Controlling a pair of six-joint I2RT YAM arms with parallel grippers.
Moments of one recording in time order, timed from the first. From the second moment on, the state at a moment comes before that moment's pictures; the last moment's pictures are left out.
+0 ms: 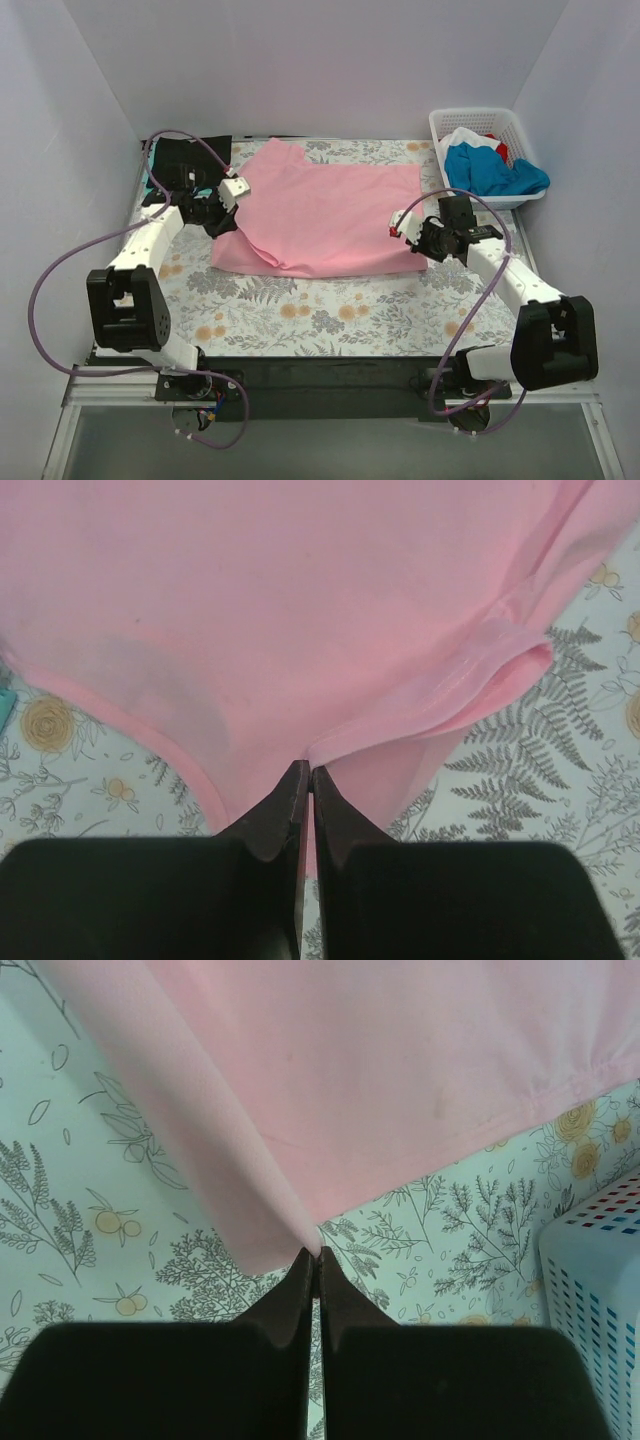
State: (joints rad) left arm 0.04 1.50 1.15 -0.68 0.66 0.90; right arm 0.22 1.29 0.82 -0.49 -0.28 -1.02
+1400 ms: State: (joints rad) left arm -0.05 1.96 1.51 -0.58 0.51 0.87; right arm 0.10 1.67 1.08 -0.57 -0.32 -1.02
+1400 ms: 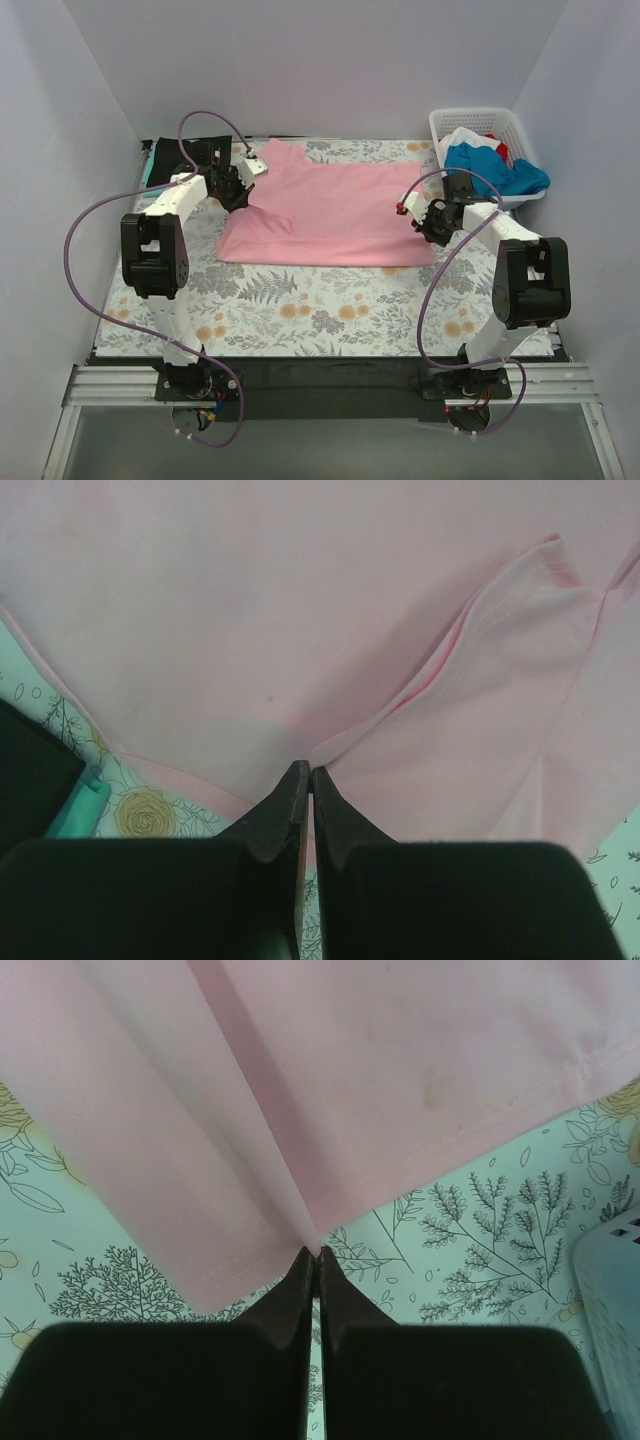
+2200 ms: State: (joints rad) left arm -0.05 2.00 1.57 -0.54 0.50 0.87; right arm 0.07 1.76 1.16 -0.59 -0.33 -0.99
